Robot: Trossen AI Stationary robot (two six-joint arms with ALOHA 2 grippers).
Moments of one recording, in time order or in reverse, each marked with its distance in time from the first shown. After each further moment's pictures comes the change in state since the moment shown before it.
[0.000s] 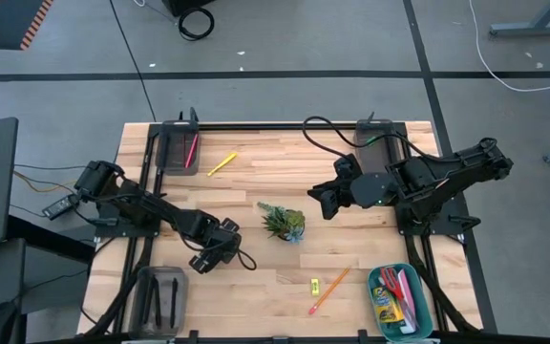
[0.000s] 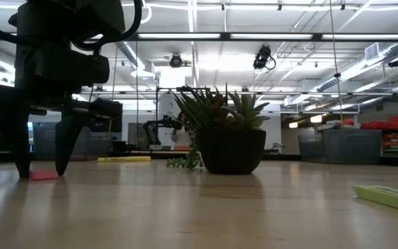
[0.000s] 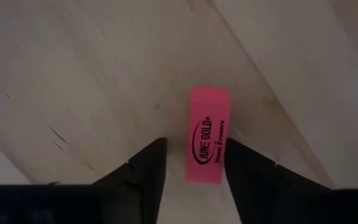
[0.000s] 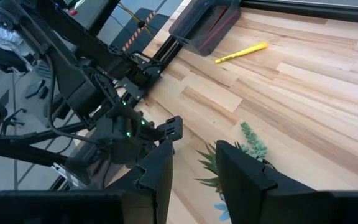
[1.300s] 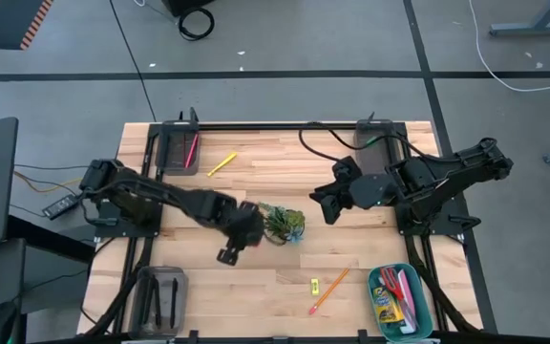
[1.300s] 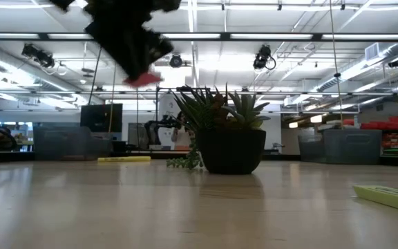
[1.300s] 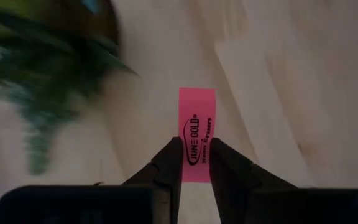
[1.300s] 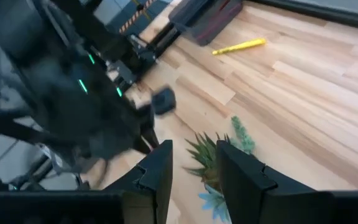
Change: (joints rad) left arm 0.127 0.003 0.440 -0.247 -0.008 -0.165; right arm 0.000 0.000 0.000 -0.040 -0.034 -0.083
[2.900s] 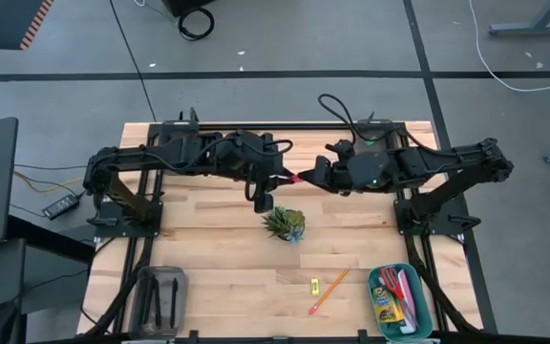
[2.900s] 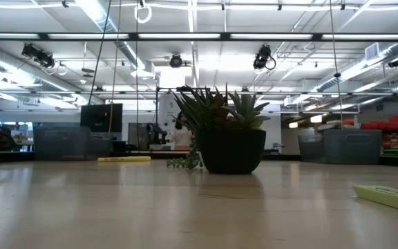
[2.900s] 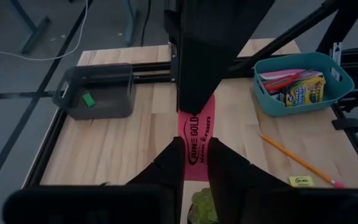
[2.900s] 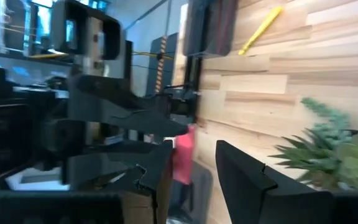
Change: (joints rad) left arm 0.225 -0.003 0.559 0.054 -0.119 -0.071; right arm -0.121 0.001 0.000 0.193 -0.051 0.542
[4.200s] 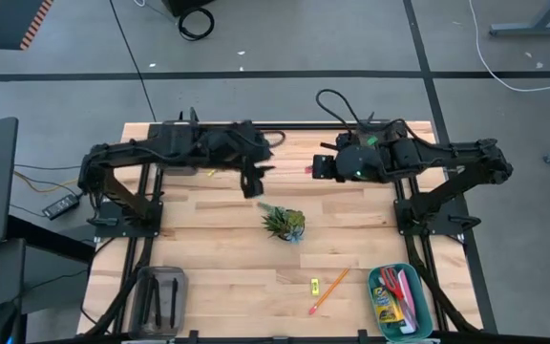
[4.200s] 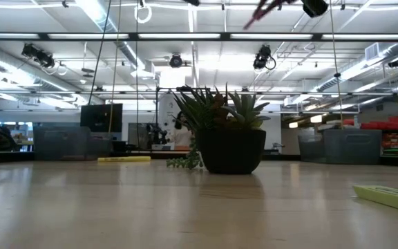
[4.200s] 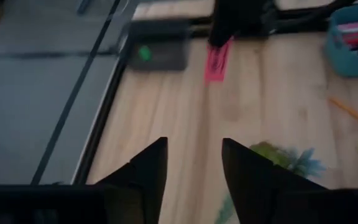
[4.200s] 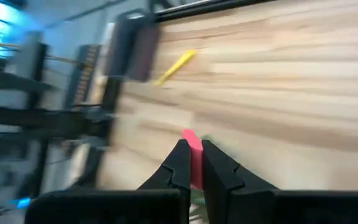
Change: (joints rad) left arm 0.049 -0.047 0.000 -0.204 -0.183 0.017; right arm -0.118 0.011 0.000 -0.279 0.021 -0.151
